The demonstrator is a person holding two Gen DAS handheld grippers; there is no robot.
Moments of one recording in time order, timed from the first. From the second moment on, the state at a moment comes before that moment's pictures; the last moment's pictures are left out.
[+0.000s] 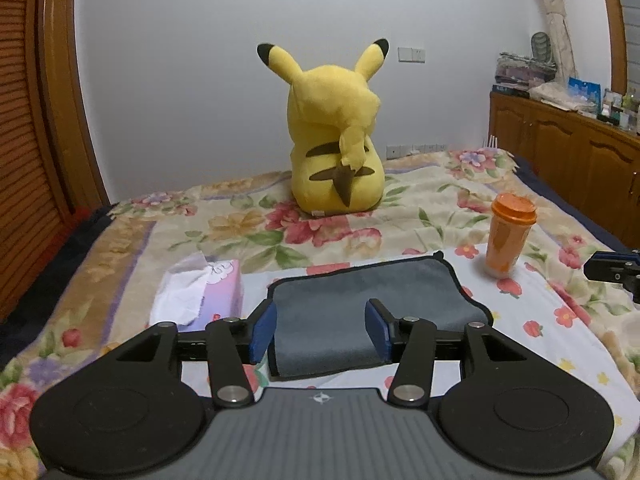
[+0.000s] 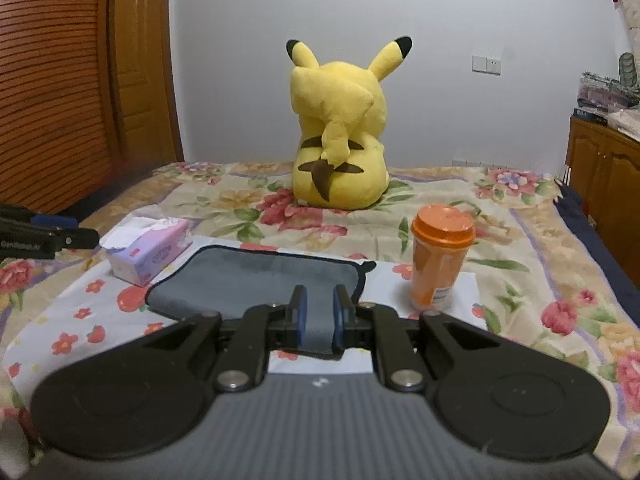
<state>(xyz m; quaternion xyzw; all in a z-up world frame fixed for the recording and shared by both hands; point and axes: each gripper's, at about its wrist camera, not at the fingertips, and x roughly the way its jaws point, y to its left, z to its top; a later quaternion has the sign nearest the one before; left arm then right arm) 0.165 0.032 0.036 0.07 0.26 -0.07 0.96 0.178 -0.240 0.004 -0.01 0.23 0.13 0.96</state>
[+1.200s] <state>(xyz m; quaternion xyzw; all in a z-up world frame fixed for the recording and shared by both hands) 0.051 0.015 0.082 0.05 0.19 -0.05 0.98 0.094 -0.245 0.052 0.02 0.17 0.10 0.98</state>
